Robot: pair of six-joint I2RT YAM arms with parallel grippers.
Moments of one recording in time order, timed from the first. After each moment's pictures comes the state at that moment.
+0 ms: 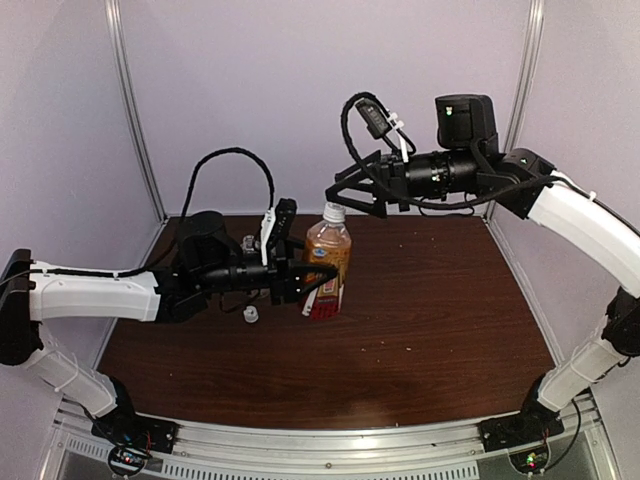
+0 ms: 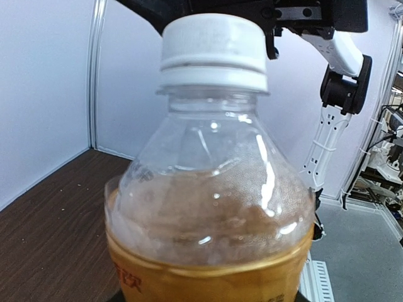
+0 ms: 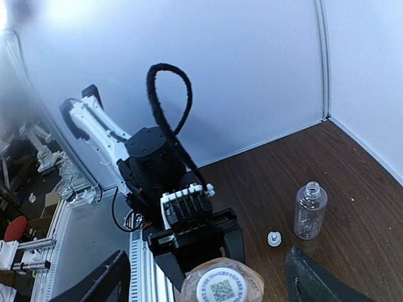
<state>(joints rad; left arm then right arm) -0.92 1.42 0.85 0.57 0.50 -0.16 0.80 1.49 1.67 -0.44 -0.67 0.11</state>
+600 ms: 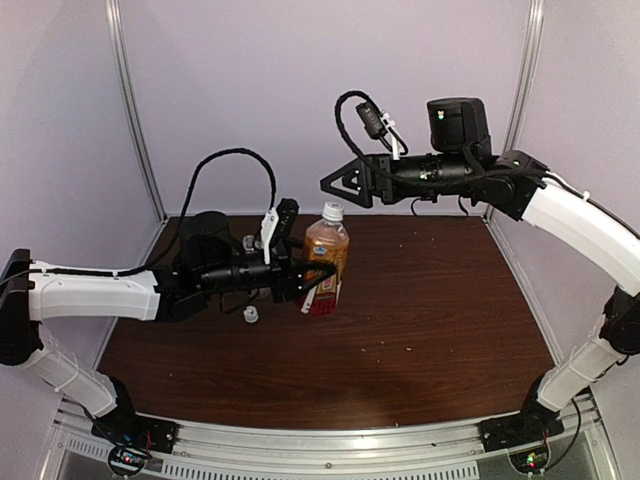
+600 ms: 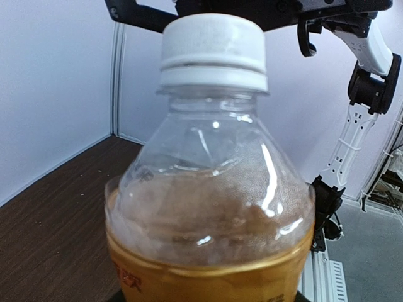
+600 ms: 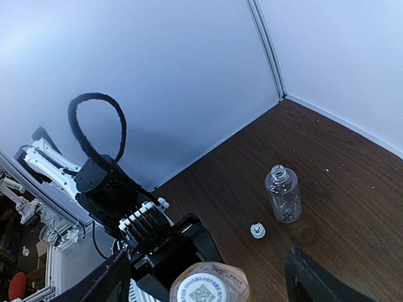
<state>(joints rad) -0.92 1.41 0.86 0.51 0.40 -0.15 0.82 1.50 1.67 -0.44 -0.41 0.32</state>
